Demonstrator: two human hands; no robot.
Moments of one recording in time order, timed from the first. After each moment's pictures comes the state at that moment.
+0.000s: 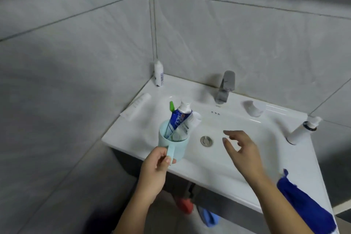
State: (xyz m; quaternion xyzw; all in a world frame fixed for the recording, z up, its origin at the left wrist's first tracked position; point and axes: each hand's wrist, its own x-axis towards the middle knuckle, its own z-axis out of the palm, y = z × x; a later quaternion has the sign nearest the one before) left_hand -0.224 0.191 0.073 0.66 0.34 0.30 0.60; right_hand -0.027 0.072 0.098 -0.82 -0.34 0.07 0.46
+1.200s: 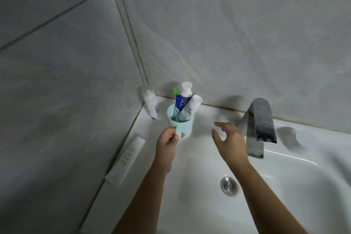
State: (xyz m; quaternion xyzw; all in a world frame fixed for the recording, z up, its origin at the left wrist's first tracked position) left_hand 0.004 0.433 0.013 0.61 0.37 0.25 0.66; right_hand 0.122 0.308 0.051 -0.87 -0.27 0.09 0.40
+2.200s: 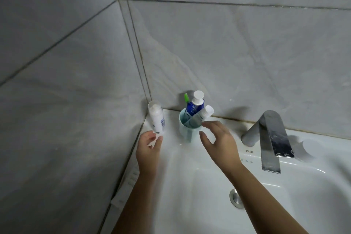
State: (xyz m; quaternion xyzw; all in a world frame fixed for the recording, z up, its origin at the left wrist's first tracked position) left_hand -0.016 0.514 0.008 0.63 0.46 0.38 0.50; right_hand 0.101 0.371 0.072 -0.84 -0.37 0.01 0.39
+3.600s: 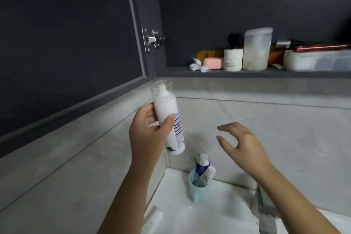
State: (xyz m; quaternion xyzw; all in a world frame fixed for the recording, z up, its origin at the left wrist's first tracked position) left_hand -0.040 0.443 0.318 0.65 0.23 0.59 0.42; right_hand 0.129 0.320 0.266 -0.75 -0.49 -0.14 0.42
